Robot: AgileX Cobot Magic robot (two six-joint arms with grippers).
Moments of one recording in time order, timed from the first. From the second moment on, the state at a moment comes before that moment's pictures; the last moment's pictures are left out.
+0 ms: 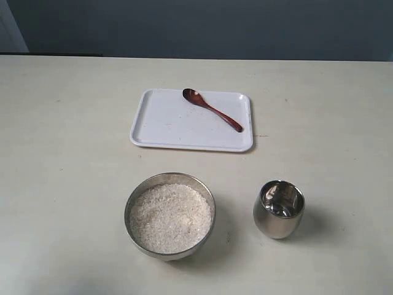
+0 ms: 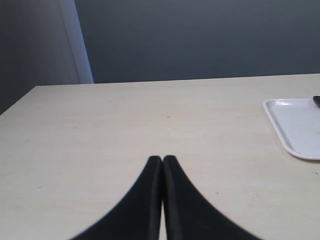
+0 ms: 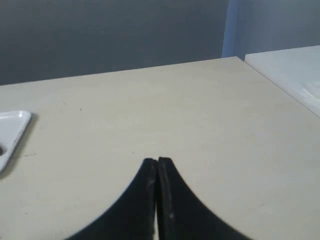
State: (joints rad) left arm -0.03 0.00 0.00 -0.23 0.25 0.27; right arm -0.15 0.00 -0.07 0.27 0.43 -0.20
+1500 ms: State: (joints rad) left arm -0.03 0.00 0.00 -0.23 0.25 0.27; right arm -0.15 0.00 0.00 0.13 0.38 0.00
